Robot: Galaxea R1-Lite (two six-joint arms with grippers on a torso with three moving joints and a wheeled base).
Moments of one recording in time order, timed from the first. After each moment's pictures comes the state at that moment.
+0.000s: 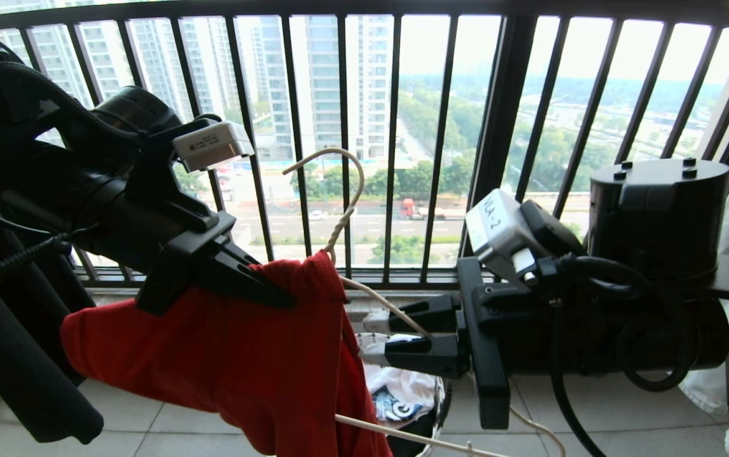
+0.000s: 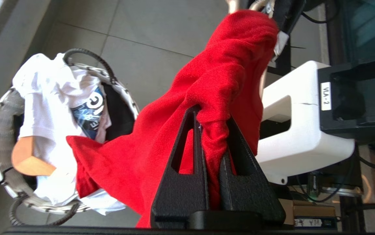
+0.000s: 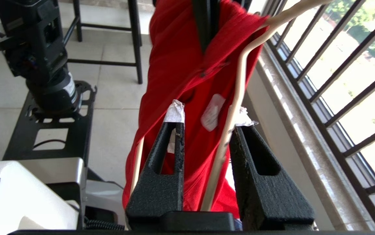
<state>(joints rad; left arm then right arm) -0.35 1.72 -1.73 1.08 -0.97 0.78 0.75 1.57 -0.95 -0.41 0.61 -0.31</state>
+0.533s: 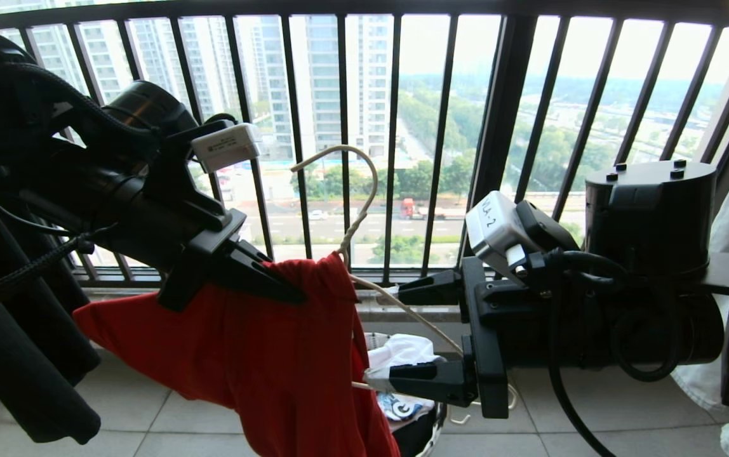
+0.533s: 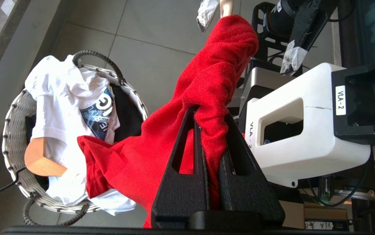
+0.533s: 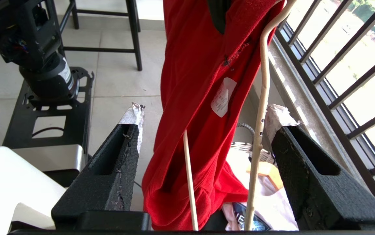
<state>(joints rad) -0.35 1.73 -1.73 1.03 -0.93 0.75 0.72 1.58 -0.94 -0.38 0.60 -0.31</state>
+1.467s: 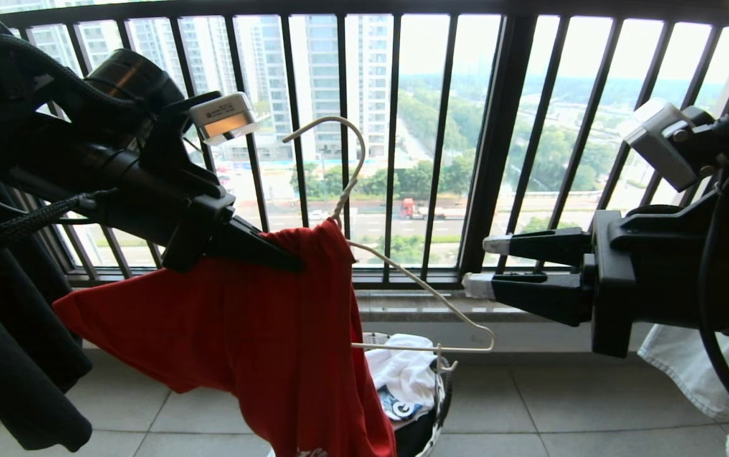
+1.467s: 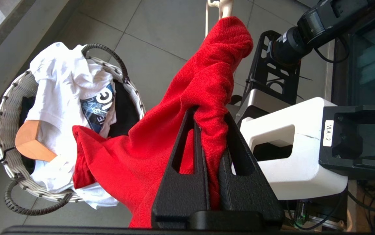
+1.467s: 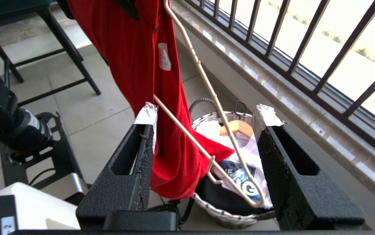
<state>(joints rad) -0.32 1.74 -1.82 1.01 -0.92 0.52 0.60 1.33 -0.98 -0.14 0.37 -0.05</state>
